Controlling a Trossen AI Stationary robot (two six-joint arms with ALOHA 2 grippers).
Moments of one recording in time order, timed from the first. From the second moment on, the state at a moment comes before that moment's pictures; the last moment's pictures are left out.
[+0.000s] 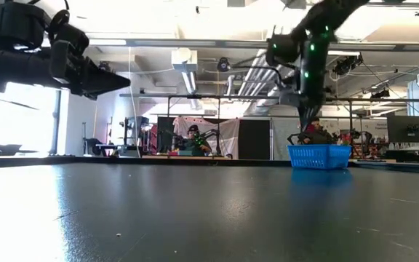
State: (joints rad) left arm 0.19 0.87 0.01 0.82 -0.03 0.05; right arm -0.53 1.55 1.12 -0.88 0.42 0.23
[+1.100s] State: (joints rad) left arm 0.19 0.14 0.01 0.14 -0.08 0.06; right arm -0.89 1.56 0.86 -0.50 0.19 -0.05
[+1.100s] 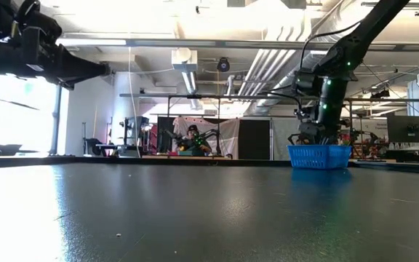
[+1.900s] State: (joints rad) left arm 0.19 0.00 0.01 0.02 -0.09 0.06; right arm -0.69 1.29 0.74 -0.28 0.17 -0.15
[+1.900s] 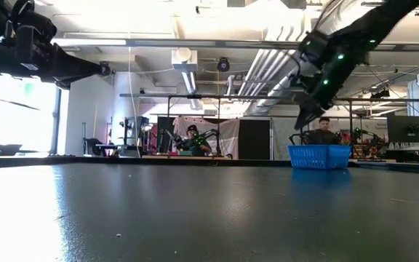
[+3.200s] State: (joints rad) left arm 0.19 0.00 0.01 0.02 -0.08 0.04; right arm -0.42 0.07 0.10 -0.04 -0.18 -0.05
